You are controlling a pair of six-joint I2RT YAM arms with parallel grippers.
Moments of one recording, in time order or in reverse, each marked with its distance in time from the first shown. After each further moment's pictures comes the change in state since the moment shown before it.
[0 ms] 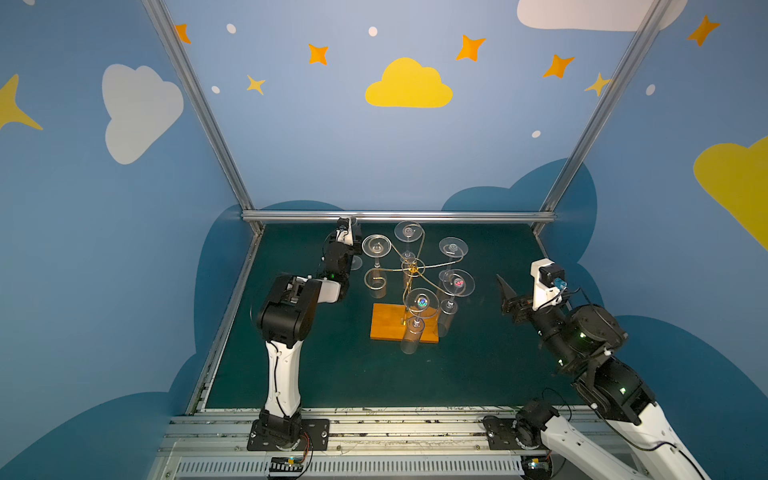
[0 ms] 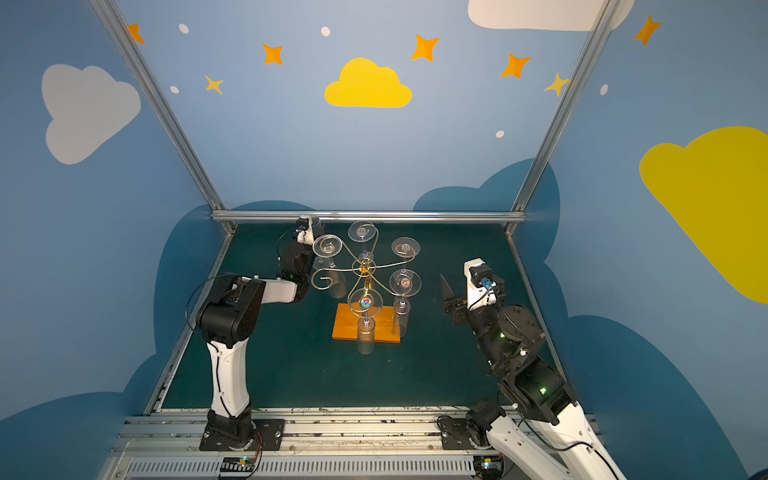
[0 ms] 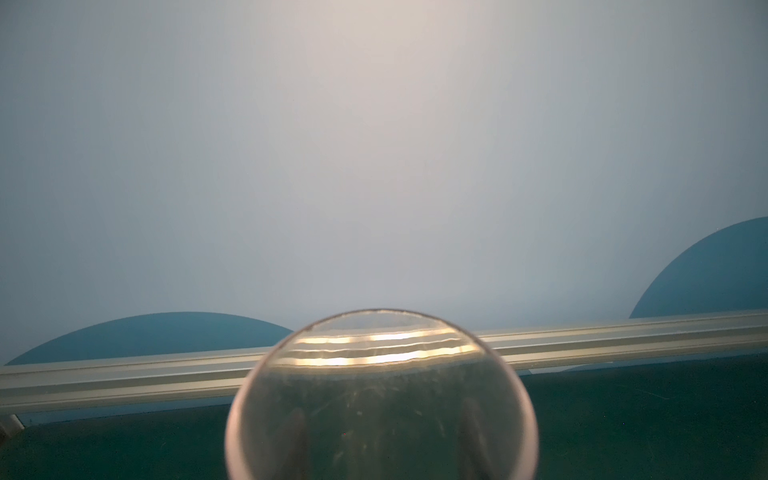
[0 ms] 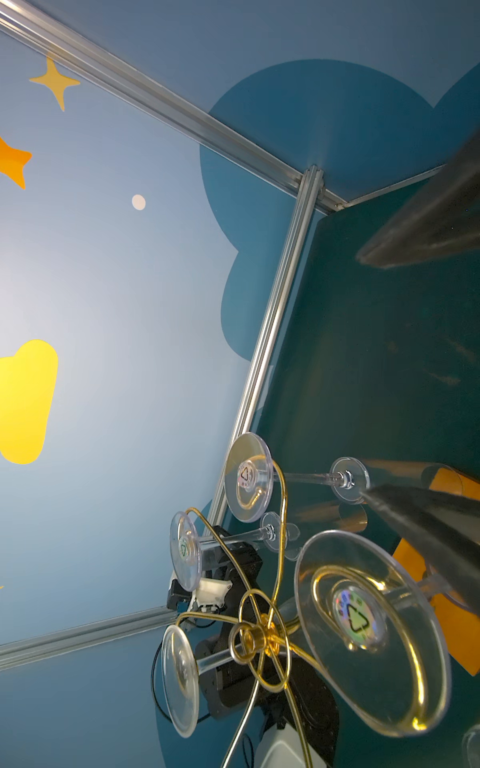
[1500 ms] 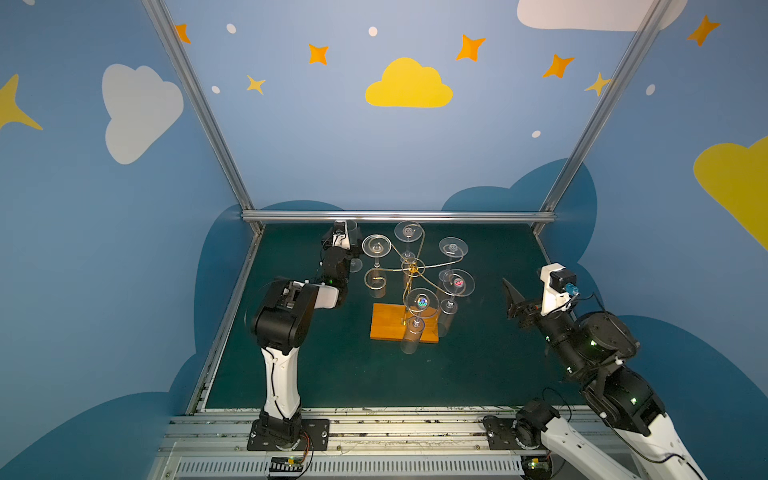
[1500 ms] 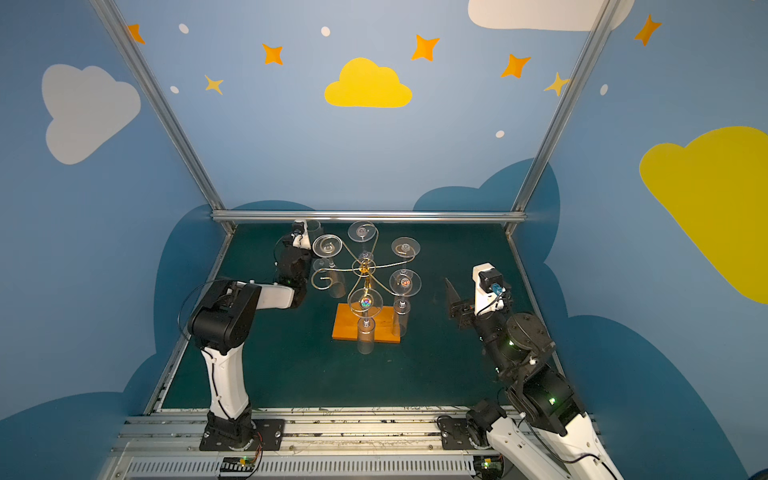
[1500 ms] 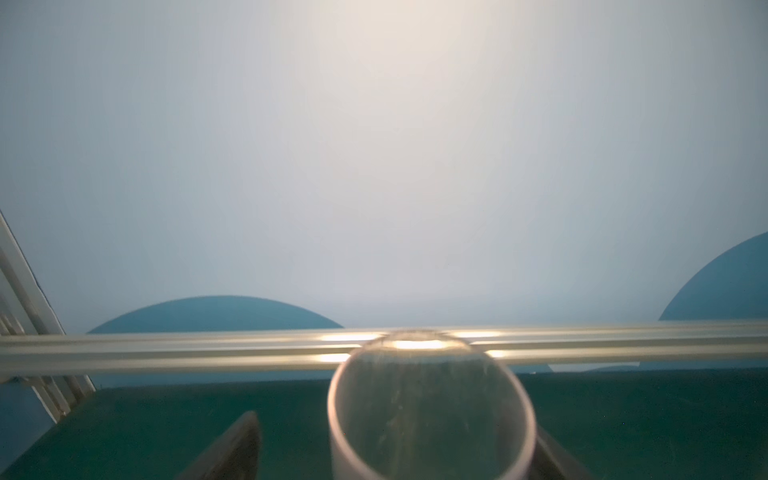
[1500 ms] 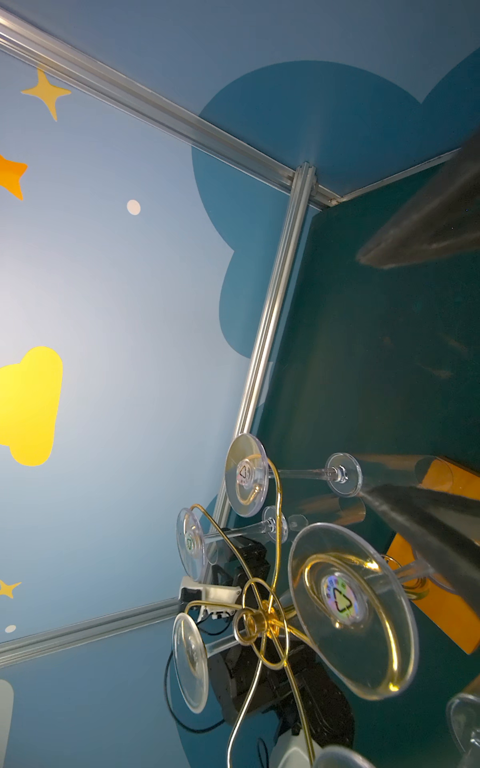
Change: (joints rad) left arm -0.013 -0.113 -0.108 0.007 -0.093 0.000; right arm -0.016 -0.049 0.015 -0.062 -0.022 0.039
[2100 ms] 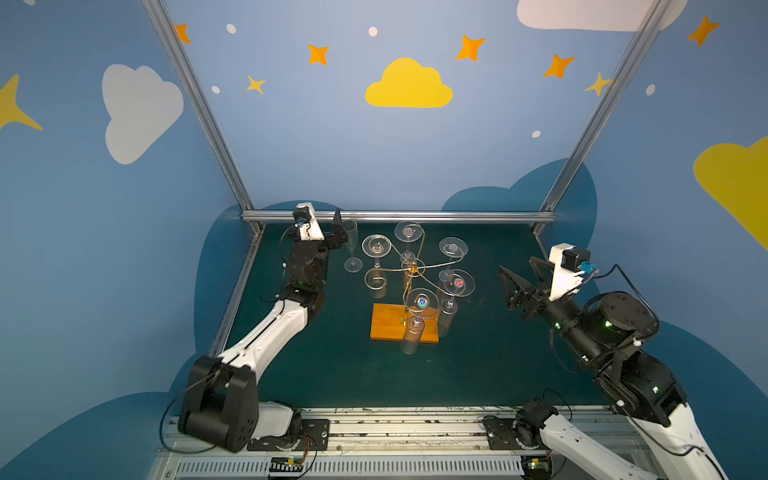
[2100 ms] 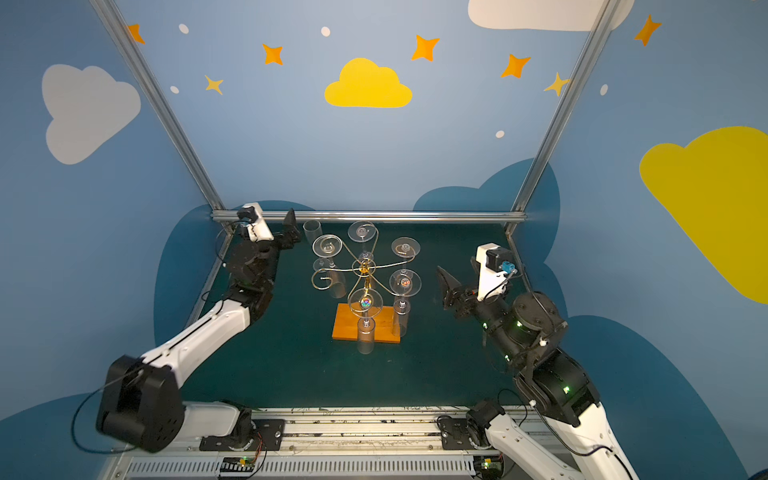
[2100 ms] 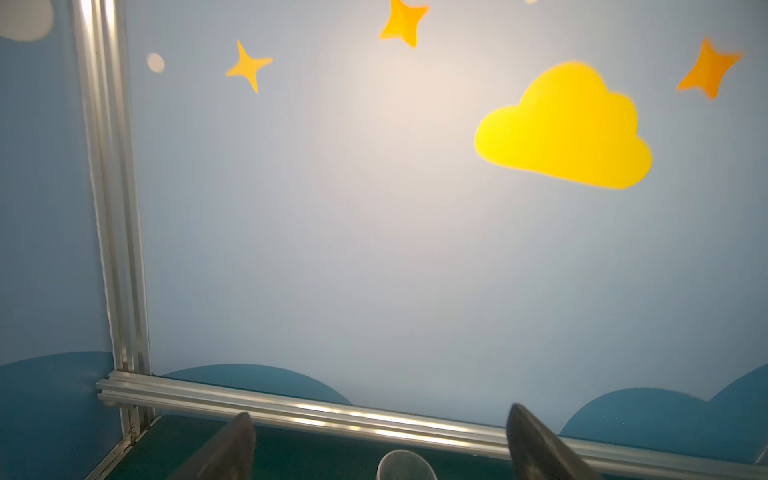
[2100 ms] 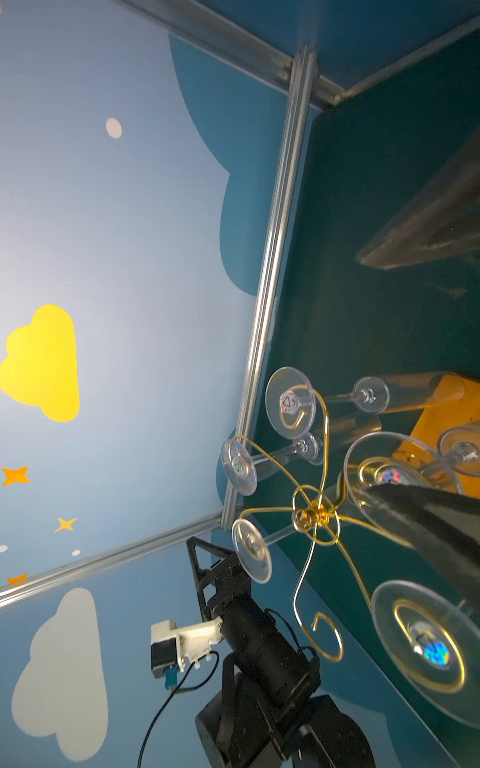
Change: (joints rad) left arm 0.005 -0.743 -0.145 -0.503 -0.026 -0.184; right arm 0.000 0.170 0.266 -0.121 -0.178 0.213
